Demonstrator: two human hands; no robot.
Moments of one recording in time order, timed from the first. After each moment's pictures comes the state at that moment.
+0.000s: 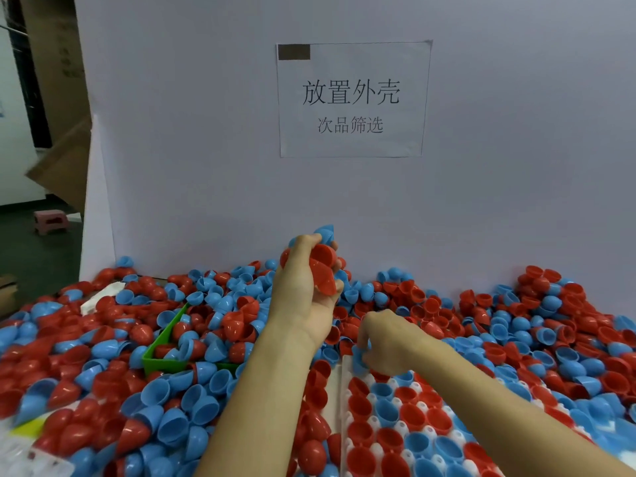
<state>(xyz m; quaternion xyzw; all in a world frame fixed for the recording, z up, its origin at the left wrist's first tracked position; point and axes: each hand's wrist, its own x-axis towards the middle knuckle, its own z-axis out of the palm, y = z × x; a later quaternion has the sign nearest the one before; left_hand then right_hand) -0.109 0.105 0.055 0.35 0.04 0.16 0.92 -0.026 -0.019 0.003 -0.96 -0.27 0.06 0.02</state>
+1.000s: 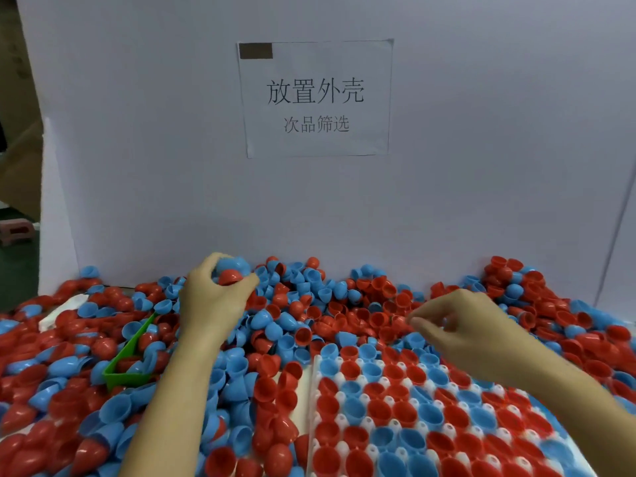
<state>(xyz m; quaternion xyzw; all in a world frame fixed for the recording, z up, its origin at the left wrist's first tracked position) -0.102 0.167 0.023 0.74 0.16 0.38 0.53 -0.071 -0.138 0.046 -0.94 -0.24 -0.11 0.23</state>
